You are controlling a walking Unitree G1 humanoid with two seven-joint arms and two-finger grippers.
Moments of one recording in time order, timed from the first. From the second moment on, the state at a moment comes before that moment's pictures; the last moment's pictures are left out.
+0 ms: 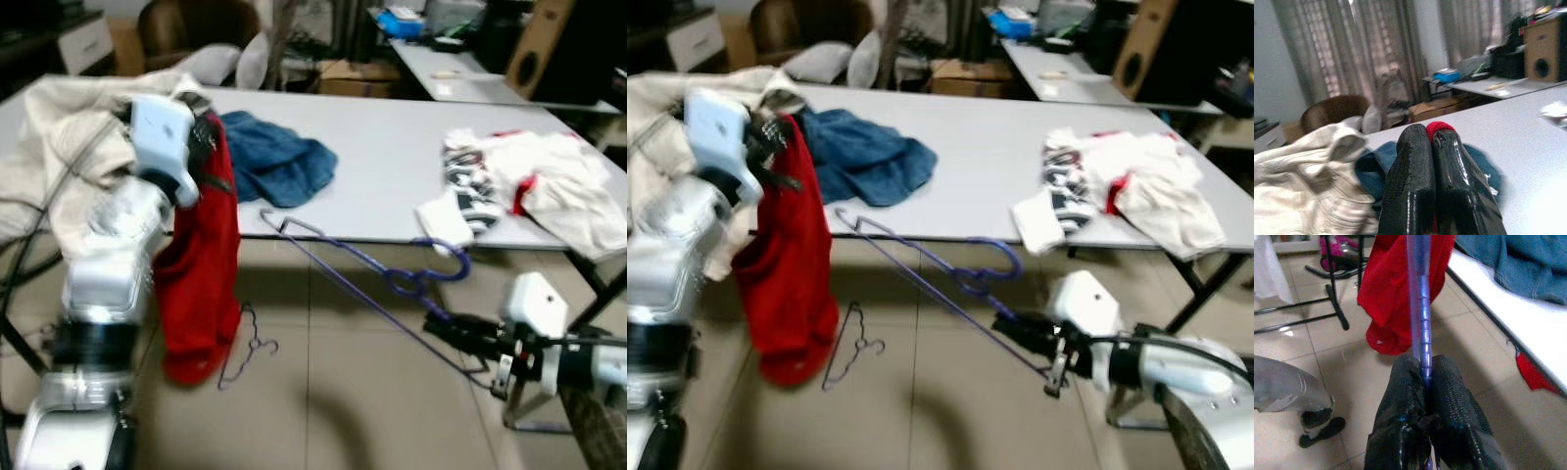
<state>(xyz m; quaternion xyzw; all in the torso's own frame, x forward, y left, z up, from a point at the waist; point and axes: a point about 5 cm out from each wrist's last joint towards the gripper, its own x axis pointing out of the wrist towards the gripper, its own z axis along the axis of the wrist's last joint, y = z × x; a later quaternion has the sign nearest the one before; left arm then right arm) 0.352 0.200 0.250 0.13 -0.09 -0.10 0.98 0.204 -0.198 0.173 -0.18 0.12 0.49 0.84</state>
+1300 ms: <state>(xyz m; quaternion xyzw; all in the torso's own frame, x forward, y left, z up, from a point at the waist) 0.322 0.220 0.471 0.14 -0.37 -0.16 0.90 0.401 -0.142 0.388 -0.33 -0.24 0.15 0.90</state>
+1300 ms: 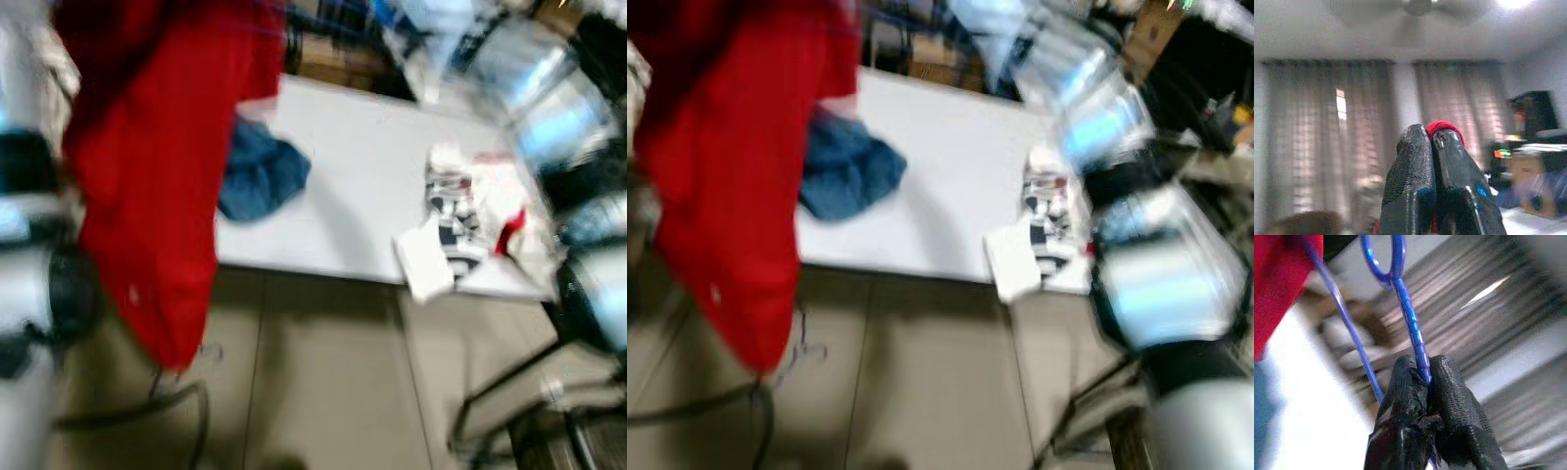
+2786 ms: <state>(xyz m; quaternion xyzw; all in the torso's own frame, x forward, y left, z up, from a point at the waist) 0.338 0.201 0.303 0.04 -0.14 -0.28 0.95 0.279 -0.169 0.162 -0.07 0.02 0.13 0.99</state>
